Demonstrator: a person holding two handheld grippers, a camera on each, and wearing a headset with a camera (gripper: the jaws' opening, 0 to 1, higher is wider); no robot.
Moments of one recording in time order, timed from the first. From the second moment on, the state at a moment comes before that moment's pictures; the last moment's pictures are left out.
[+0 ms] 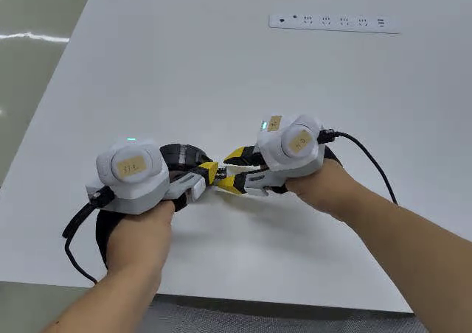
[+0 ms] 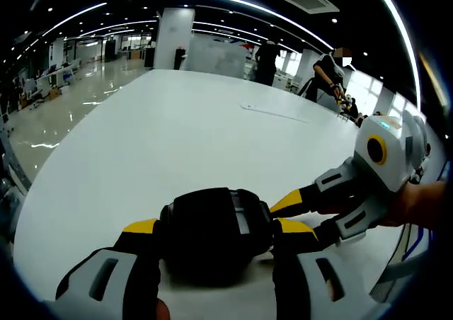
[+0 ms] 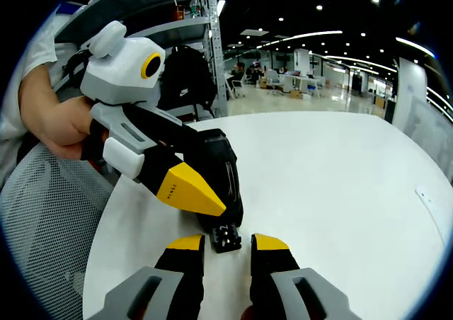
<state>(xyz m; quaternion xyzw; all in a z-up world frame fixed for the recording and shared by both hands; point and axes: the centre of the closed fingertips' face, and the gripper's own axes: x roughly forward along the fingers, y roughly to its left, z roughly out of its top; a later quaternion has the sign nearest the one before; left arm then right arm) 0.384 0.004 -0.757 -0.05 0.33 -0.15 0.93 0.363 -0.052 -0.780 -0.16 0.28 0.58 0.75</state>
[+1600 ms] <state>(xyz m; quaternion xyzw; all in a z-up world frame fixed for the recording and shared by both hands) 0.308 0.050 -0.729 0.05 0.31 -0.33 0.89 0.274 -0.233 -0.739 -0.08 0.31 0.39 0.86</state>
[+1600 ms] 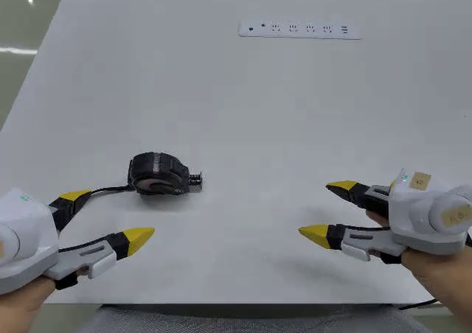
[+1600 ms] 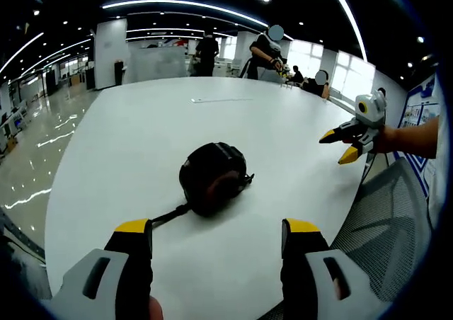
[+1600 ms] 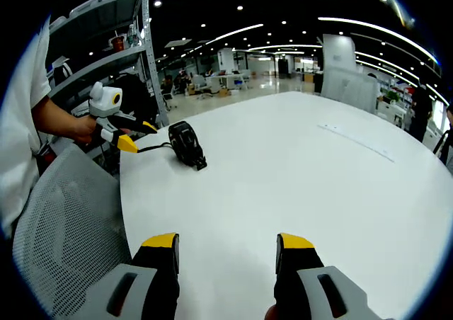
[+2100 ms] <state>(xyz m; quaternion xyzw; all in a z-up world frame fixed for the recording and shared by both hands) 0.281 0.063 -0.729 0.08 0.33 -0.37 0.86 0.250 -0.278 -0.727 -0.08 0.32 0.36 0.87</state>
